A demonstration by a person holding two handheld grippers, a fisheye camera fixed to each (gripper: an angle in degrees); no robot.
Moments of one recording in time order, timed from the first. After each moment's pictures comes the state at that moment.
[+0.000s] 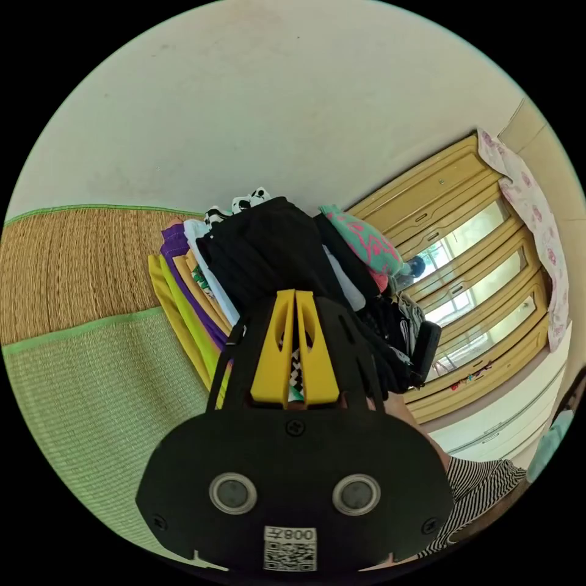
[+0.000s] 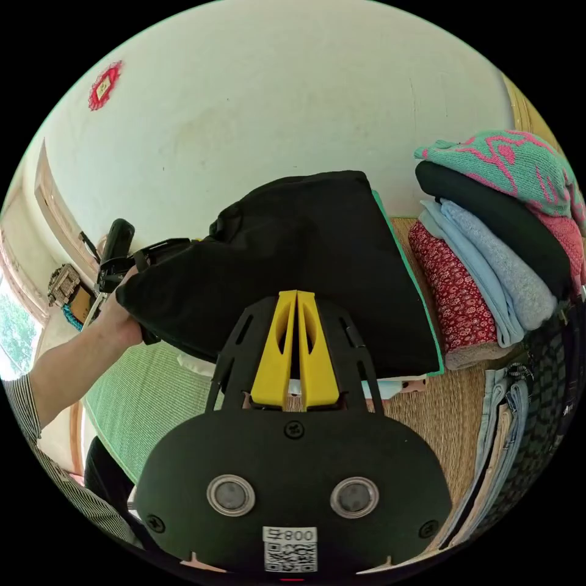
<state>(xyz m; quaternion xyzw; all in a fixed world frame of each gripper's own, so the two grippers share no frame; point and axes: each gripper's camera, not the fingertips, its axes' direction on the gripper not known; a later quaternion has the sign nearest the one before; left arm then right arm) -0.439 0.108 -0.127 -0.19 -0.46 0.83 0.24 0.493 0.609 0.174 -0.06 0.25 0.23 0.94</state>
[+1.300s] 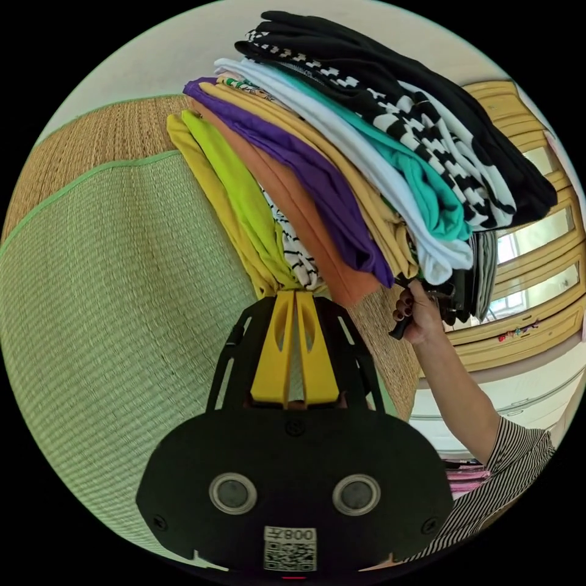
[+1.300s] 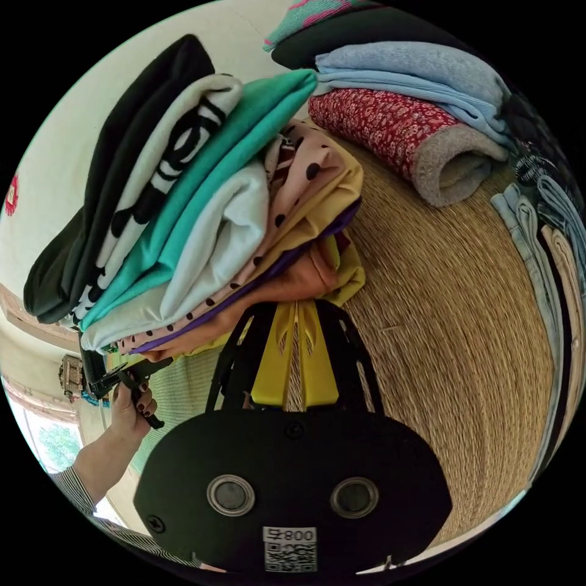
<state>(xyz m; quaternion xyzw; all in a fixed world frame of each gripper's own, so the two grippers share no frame) -0.407 -0.031 -0.221 -0.14 -0.63 0.75 0.16 0.676 0.772 0.089 -0.08 0.26 0.44 0.86</state>
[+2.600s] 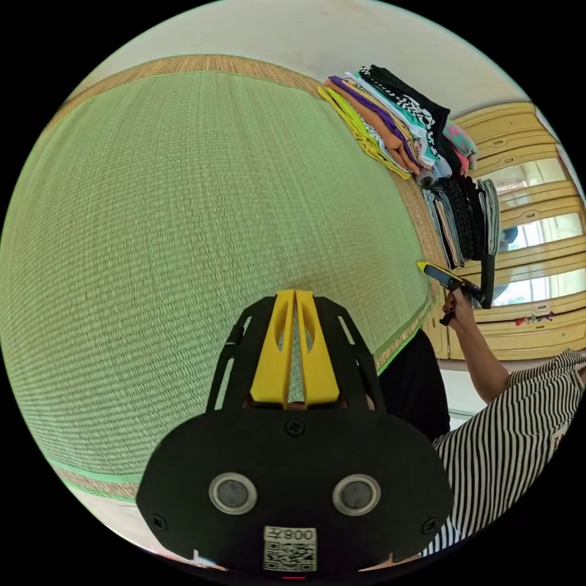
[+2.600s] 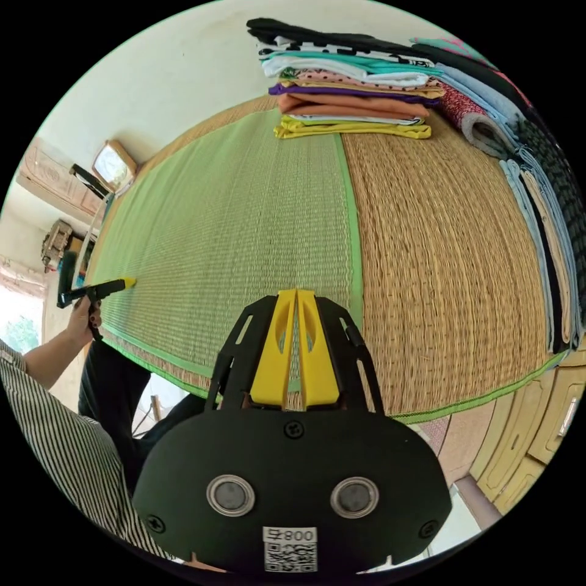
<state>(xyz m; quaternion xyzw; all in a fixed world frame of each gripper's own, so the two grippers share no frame) -0.331 0.082 -0.647 0.00 -0.66 0.73 0.18 0.376 0.933 0.130 -0.24 0.24 0.28 0.90</state>
